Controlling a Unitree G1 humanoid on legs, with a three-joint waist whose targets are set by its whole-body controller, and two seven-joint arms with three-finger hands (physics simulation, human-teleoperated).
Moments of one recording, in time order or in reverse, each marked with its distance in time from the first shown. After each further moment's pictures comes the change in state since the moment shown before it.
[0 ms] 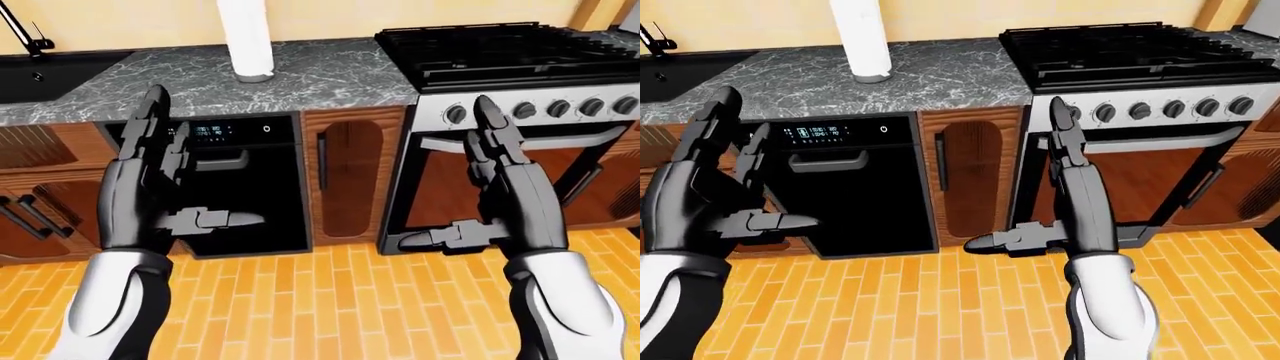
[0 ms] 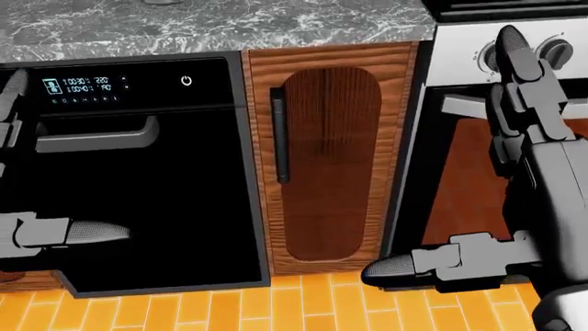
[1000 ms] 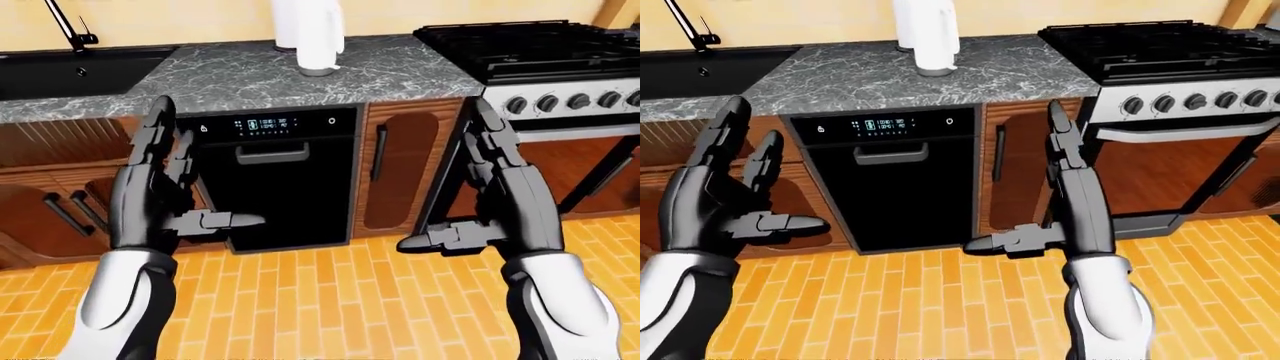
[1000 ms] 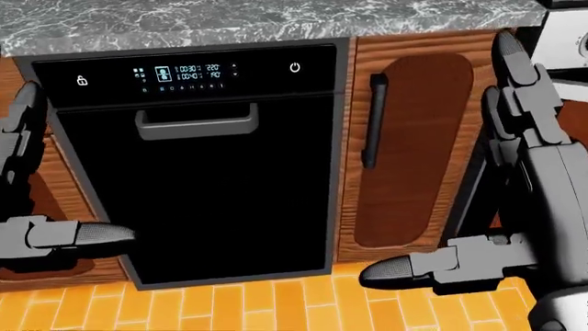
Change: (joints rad) left arm 0.028 -0.025 -0.019 0.055 0.073 -0.050 -0.050; right arm 0.024 -0.012 -0.004 0.010 0.065 -0.028 -0.046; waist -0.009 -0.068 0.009
